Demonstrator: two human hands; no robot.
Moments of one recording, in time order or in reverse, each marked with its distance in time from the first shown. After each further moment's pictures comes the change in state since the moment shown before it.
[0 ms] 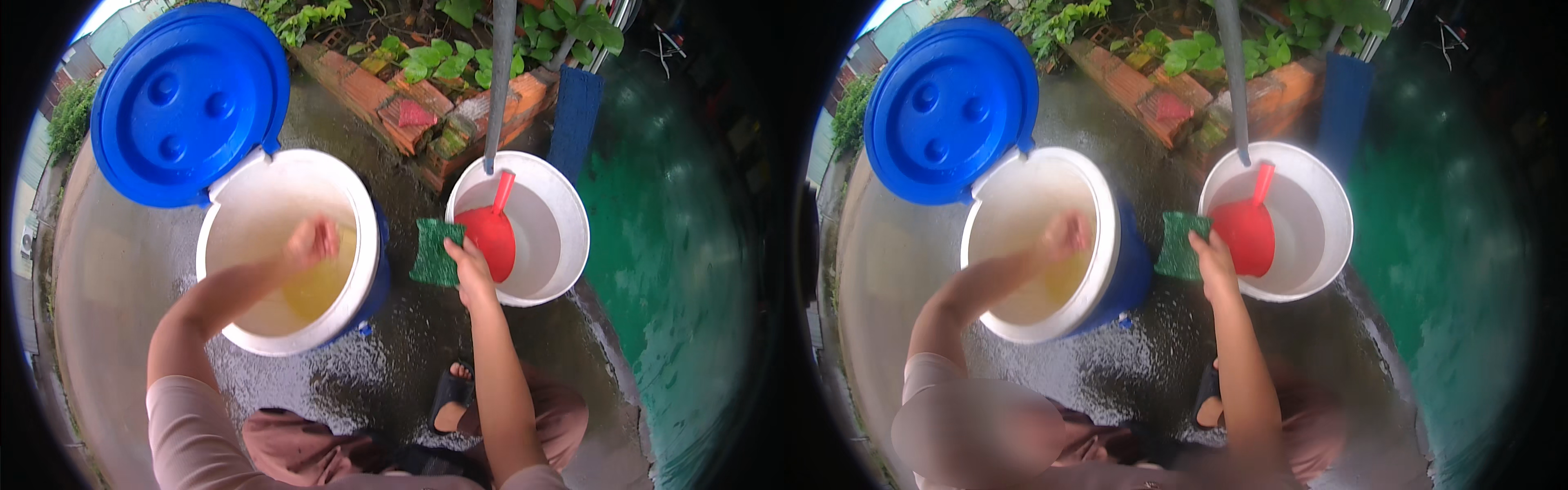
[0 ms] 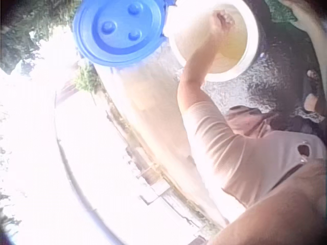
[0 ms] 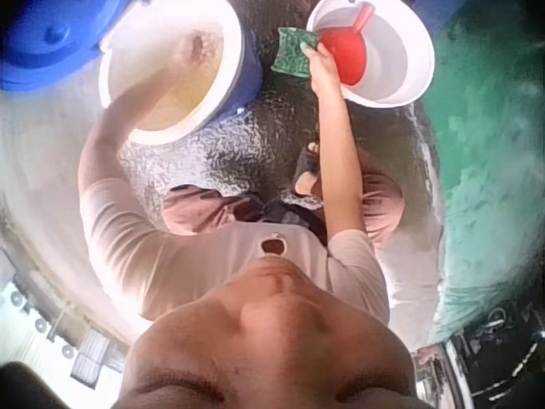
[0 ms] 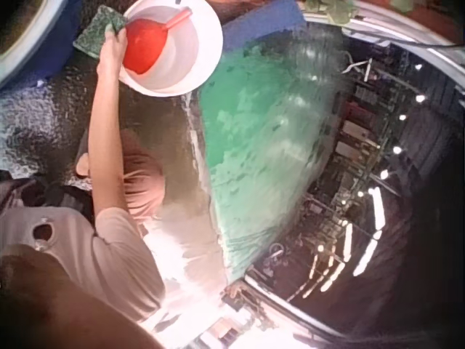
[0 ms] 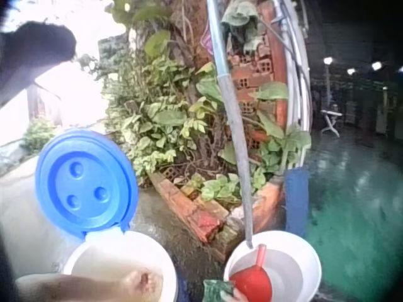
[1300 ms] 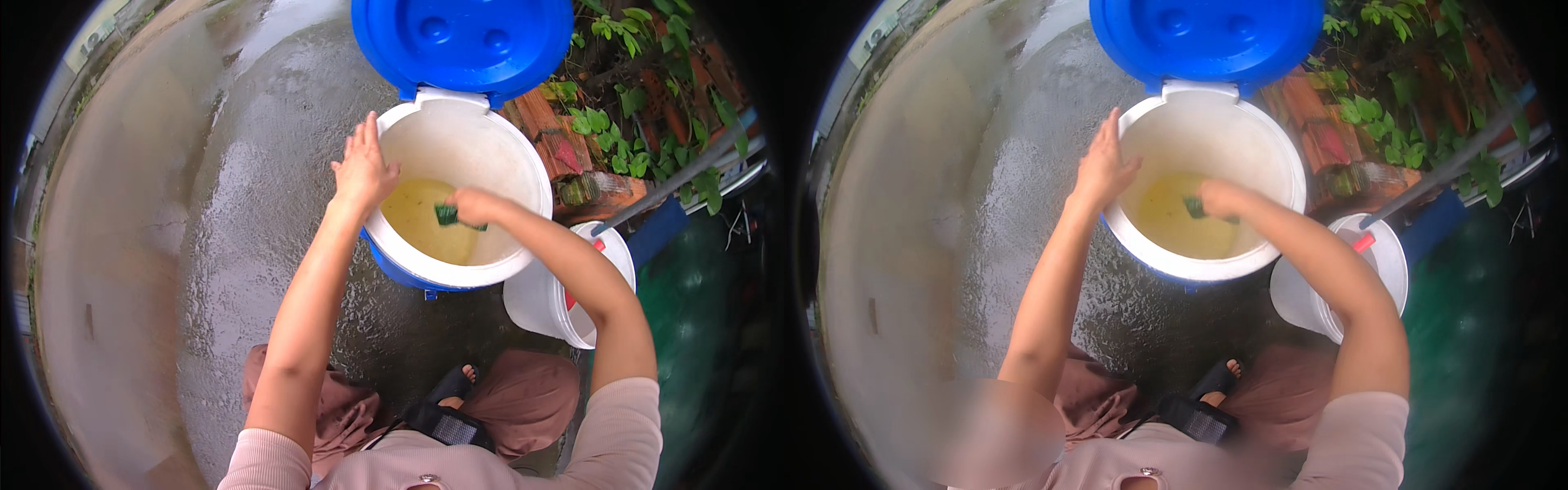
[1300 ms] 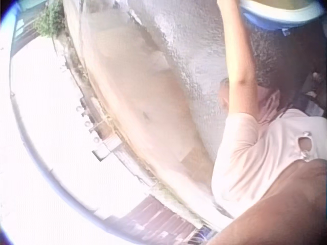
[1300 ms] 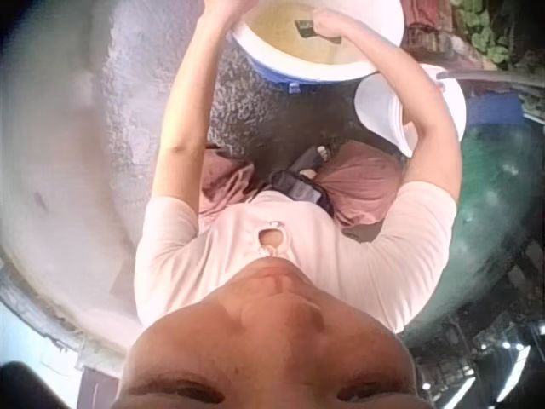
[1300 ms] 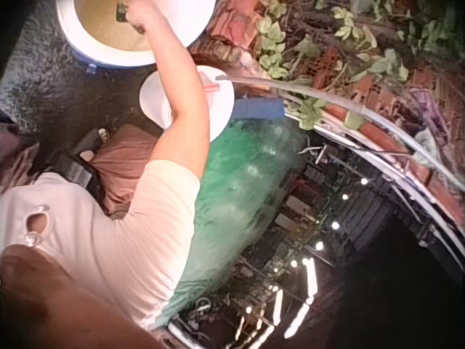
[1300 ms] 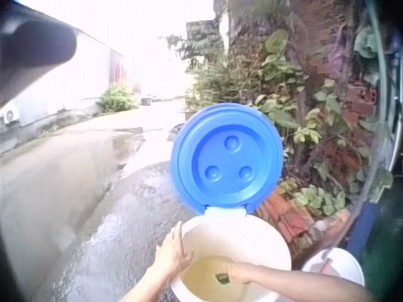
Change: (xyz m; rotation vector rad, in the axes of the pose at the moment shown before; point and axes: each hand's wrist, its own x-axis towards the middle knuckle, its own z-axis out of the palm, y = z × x) left_hand -0.188 0.012 -0.051 1.183 1.223 0.526; right_hand 0.048 0.021 0.249 -2.072 -1.125 -0.338
